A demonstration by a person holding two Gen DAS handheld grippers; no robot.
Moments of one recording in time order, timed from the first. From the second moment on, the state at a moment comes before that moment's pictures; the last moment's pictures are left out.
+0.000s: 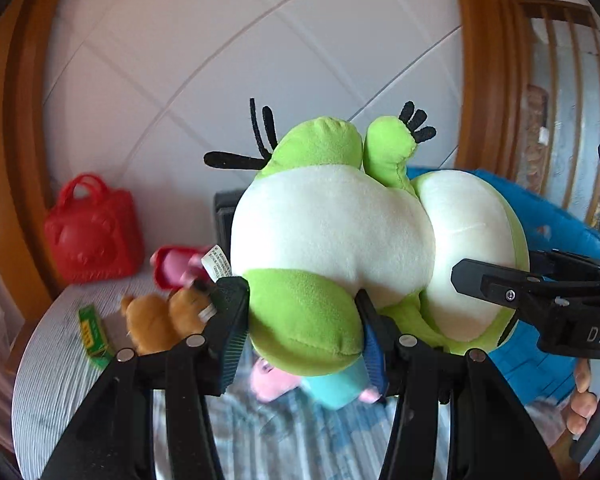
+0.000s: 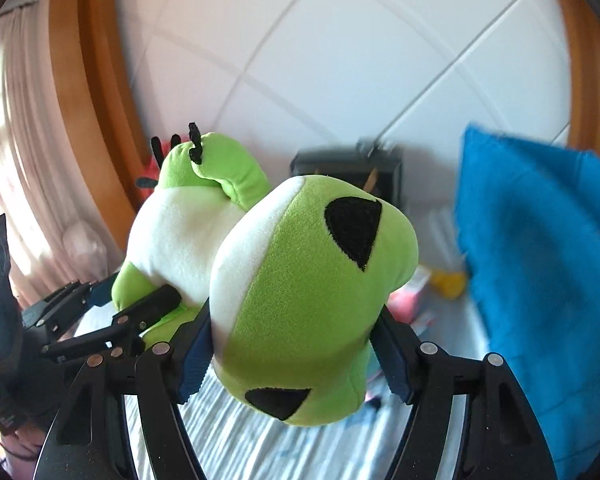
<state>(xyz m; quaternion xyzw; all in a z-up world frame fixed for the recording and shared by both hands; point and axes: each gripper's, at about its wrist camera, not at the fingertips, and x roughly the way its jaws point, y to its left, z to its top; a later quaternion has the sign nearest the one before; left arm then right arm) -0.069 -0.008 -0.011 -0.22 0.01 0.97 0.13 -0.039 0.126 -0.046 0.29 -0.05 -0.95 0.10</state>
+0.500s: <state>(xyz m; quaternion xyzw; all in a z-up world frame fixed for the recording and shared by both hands) -0.040 0.255 0.061 -0.15 0.06 0.96 0.25 0.065 0.355 0.022 0.18 -0.07 -0.98 -0.03</state>
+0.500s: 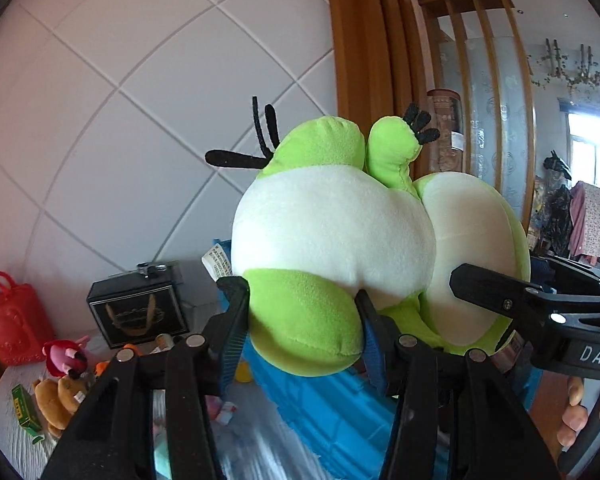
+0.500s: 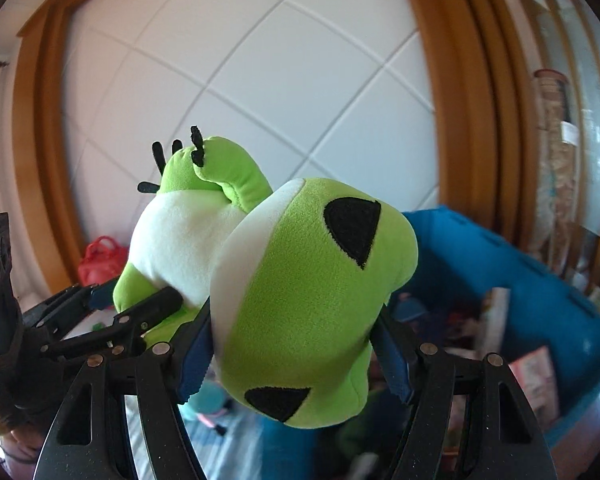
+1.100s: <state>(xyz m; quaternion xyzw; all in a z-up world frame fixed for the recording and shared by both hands) -0.067 0.388 0.049 -0.29 0.11 0.93 0.22 0.074 0.507 0.003 0.24 -0.12 -0.96 -0.02</state>
